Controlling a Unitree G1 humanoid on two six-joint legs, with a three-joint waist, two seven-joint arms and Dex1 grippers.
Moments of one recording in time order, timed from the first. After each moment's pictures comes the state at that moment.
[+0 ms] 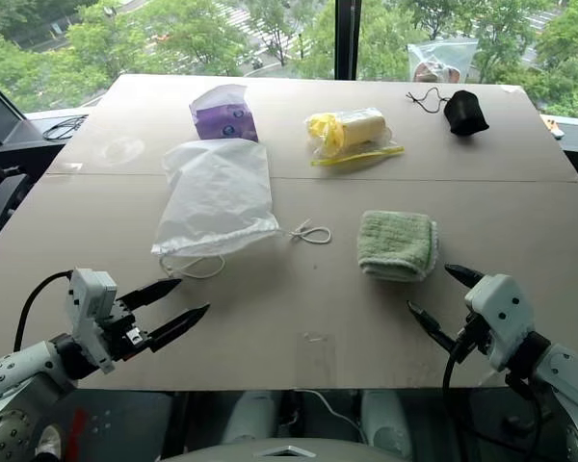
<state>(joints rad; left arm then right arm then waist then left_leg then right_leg) 0.42 0.65 0.46 -0.58 -0.69 0.54 -0.79 0.45 -0.60 -0.34 -0.77 0.36 0.39 0.69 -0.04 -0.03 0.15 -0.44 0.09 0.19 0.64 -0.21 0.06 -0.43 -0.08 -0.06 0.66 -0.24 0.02</state>
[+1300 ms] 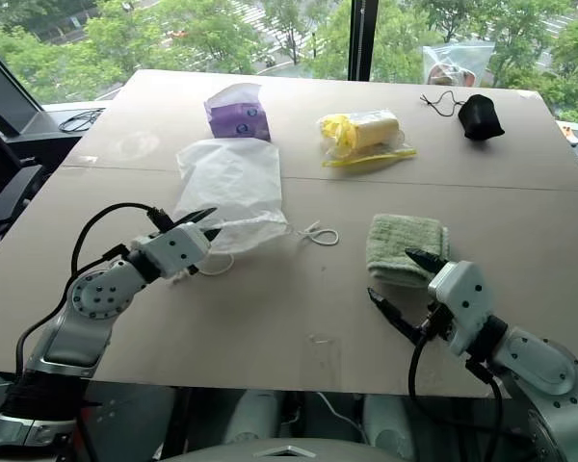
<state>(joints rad) -0.16 0.70 0.02 -0.10 0.16 -0.14 -0.51 0.27 -0.57 -0.18 -0.83 0.52 0.56 0.55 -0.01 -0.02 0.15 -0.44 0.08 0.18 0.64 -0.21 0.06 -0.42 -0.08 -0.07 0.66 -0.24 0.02</state>
